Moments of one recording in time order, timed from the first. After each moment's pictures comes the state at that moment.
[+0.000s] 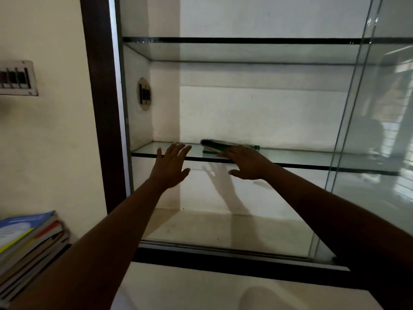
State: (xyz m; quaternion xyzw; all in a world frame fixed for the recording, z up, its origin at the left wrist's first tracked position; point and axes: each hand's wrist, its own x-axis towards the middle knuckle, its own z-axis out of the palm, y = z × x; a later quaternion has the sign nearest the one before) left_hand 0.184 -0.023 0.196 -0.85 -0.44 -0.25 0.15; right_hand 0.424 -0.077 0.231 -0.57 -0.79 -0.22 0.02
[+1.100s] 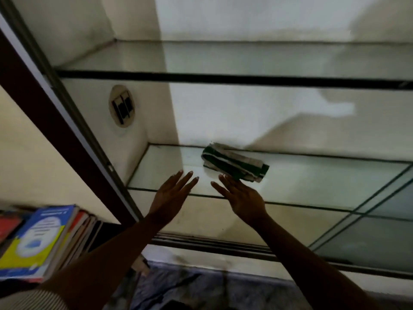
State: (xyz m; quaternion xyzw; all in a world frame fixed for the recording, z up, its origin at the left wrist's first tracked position) left_hand 0.180 0.036 0.206 -0.91 -0.36 -0.21 0.08; right_hand 0.416 -0.044 0.212 -0.57 -0.79 -0.17 0.17
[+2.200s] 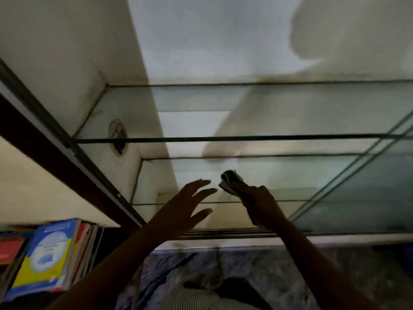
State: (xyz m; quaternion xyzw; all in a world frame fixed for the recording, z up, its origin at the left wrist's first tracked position) left_hand 0.196 -0.036 0.386 -0.94 -0.21 -0.17 -0.18; right_hand 0.437 -0.117 0.334 -0.74 -0.64 0.09 0.20
